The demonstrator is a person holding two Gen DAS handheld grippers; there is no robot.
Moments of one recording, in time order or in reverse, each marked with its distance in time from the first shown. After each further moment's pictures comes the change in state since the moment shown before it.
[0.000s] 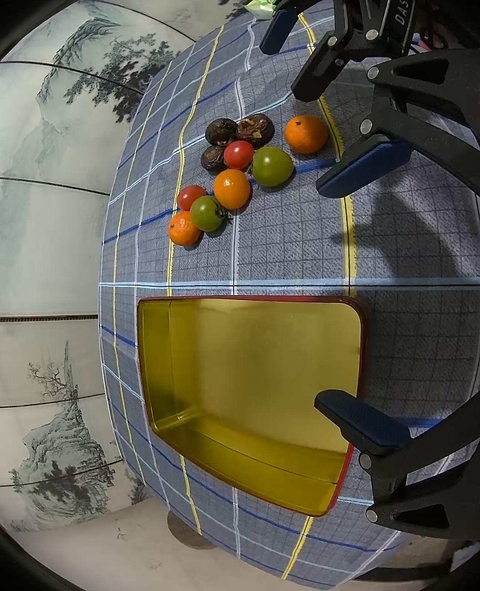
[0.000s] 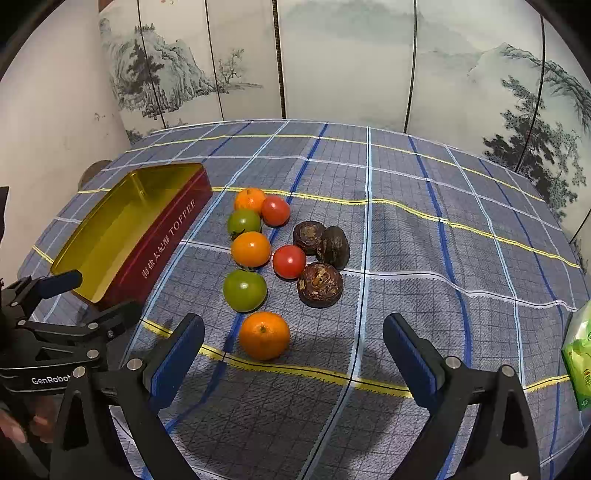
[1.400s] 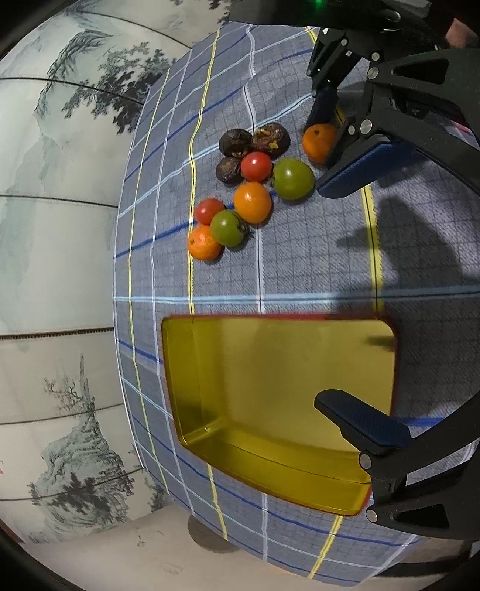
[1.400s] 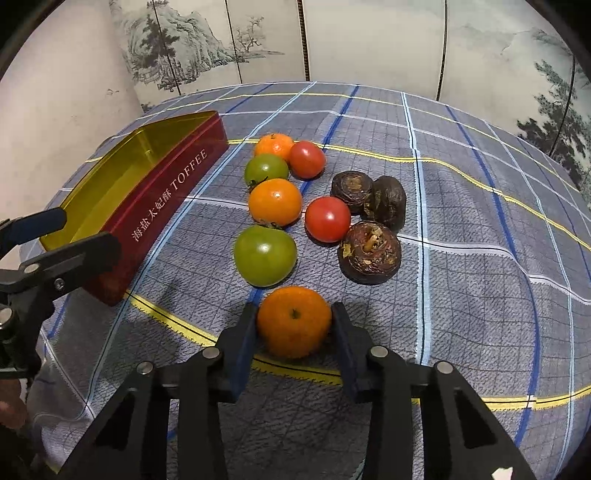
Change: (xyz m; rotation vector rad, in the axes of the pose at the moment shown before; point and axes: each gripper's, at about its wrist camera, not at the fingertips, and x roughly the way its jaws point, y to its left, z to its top) left arm -0.001 -0.016 0.020 0.049 -0.025 -0.024; right arm 0.055 0.014 -0.019 -0.032 0.099 0.084
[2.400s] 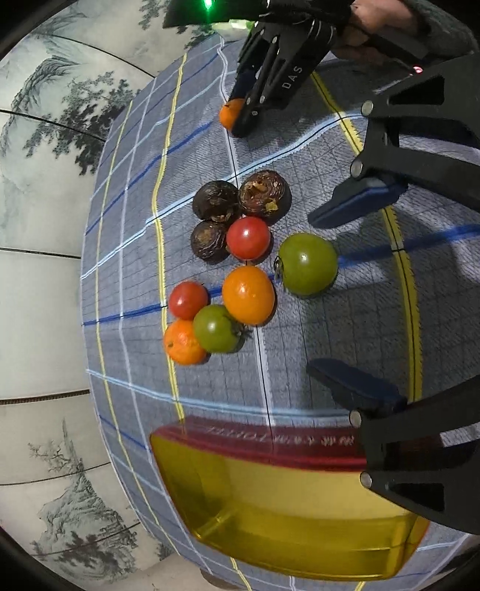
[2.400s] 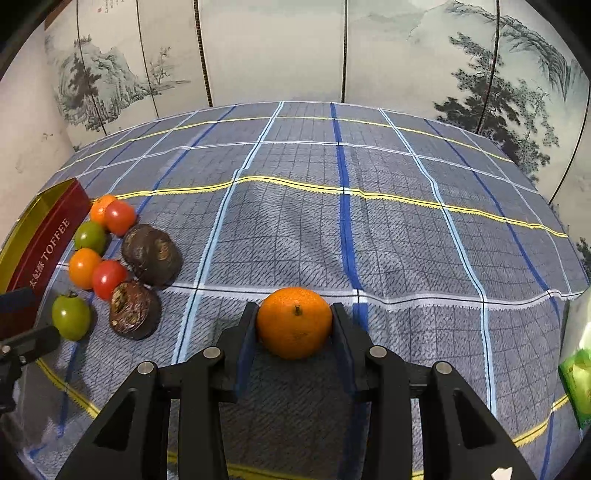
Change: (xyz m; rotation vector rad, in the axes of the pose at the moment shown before) left arm 0.057 -0.067 0.014 0.104 0.129 -0.124; right arm 0.002 -0.135 0.019 0.156 -0.077 -0.207
